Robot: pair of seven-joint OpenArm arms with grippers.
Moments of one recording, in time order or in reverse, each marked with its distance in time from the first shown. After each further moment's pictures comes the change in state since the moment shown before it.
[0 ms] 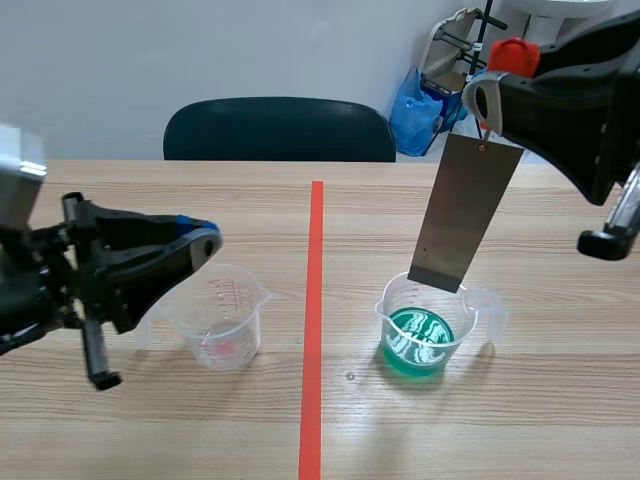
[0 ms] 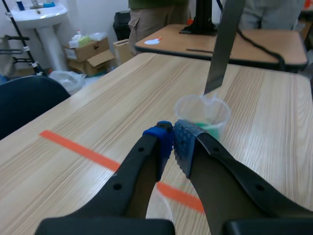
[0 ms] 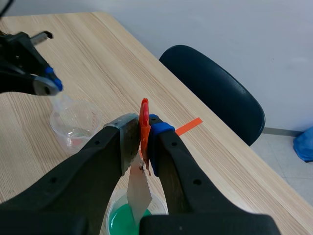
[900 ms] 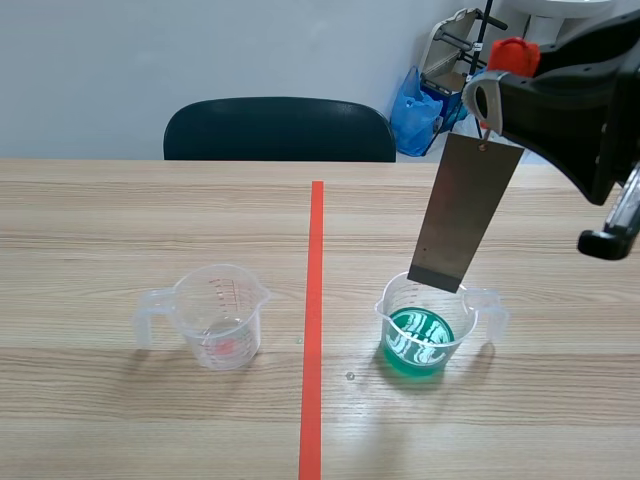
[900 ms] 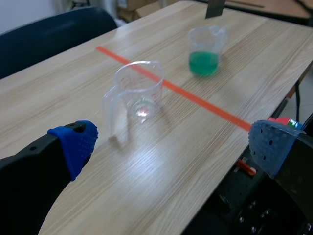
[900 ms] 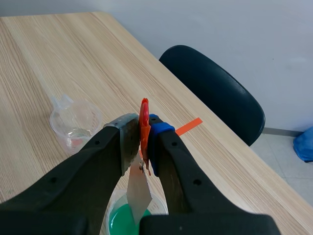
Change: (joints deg) left arm 59.5 -3.9 -43.5 3.1 17.8 2.4 -40.4; right arm 0.0 0.0 0.0 0.0 0.0 0.0 0.1
